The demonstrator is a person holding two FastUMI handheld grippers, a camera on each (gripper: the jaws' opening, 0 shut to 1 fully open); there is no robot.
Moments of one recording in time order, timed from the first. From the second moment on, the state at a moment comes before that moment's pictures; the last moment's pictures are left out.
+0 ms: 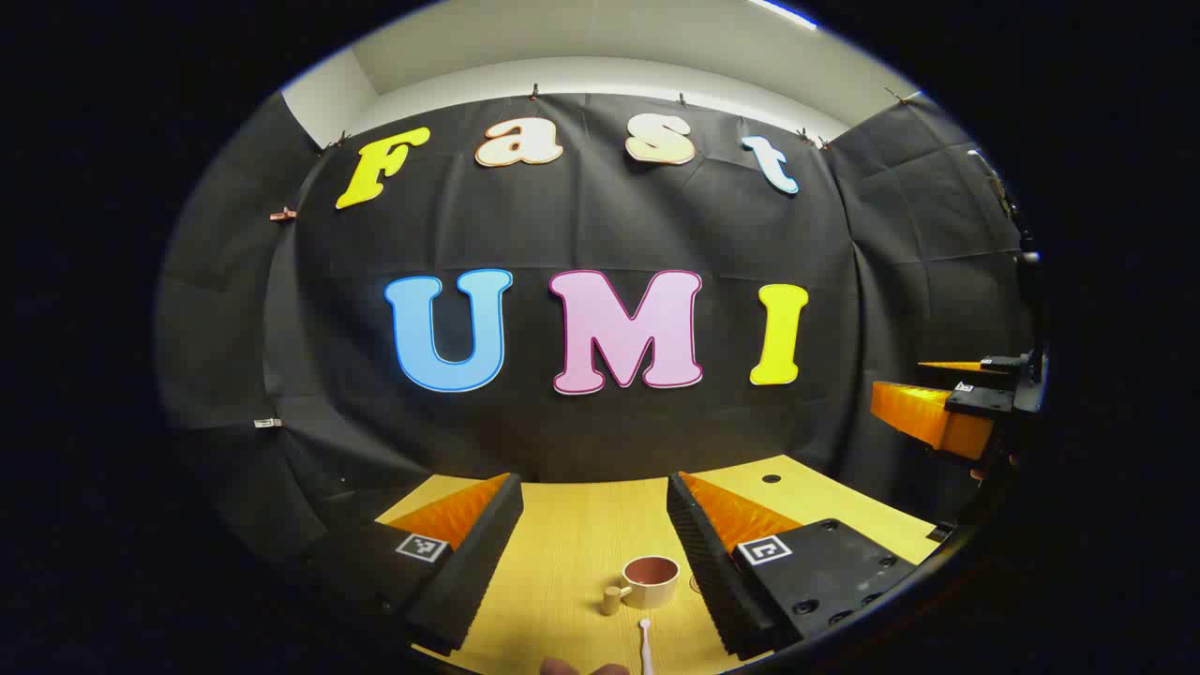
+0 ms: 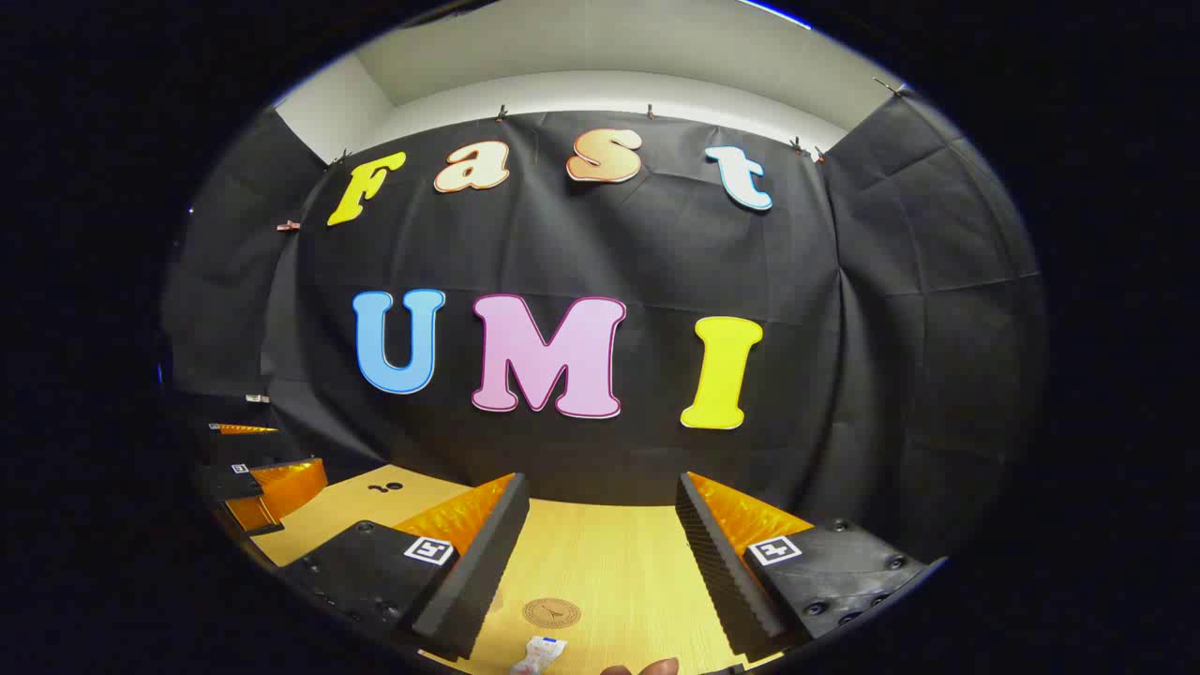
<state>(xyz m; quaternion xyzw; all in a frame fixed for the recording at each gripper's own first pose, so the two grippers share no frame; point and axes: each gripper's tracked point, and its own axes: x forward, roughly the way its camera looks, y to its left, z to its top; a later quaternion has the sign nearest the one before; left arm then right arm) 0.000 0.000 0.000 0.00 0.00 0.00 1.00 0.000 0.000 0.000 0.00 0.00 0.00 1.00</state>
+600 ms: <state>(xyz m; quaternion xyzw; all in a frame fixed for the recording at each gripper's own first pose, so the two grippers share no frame) -0.002 0.003 -0.008 0.00 0.01 0.00 1.00 -0.002 0.007 -0.008 0.00 0.01 0.00 1.00</state>
